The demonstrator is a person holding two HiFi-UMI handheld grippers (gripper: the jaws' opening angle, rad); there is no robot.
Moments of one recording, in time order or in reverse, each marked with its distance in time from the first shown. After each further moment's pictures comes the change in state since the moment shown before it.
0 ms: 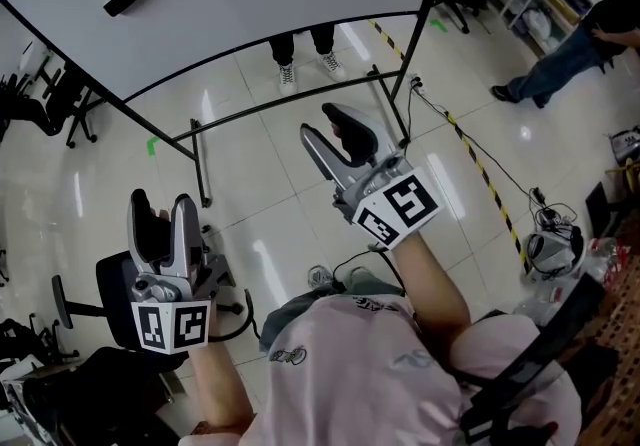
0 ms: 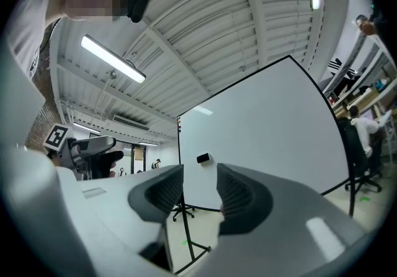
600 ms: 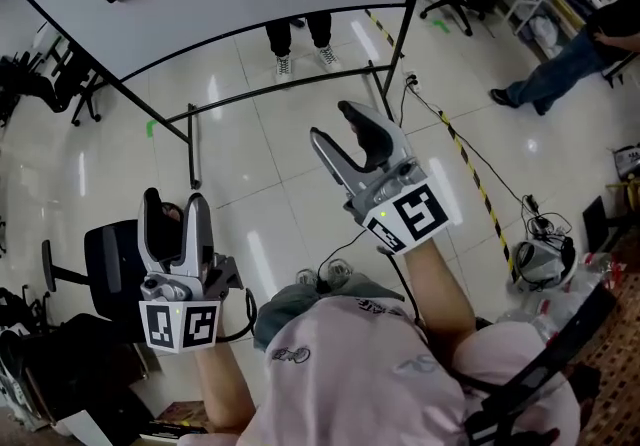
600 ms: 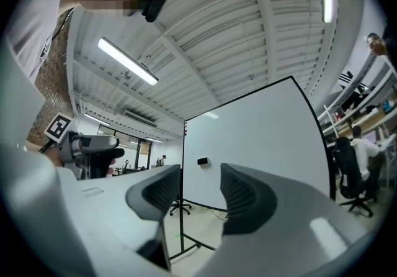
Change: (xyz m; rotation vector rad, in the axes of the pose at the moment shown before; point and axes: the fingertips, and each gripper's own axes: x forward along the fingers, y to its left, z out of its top) left arm -0.046 -0.133 -0.017 0.020 0.039 0.044; right arm -0.125 -0.025 0.046 -0.118 -0.004 0.051
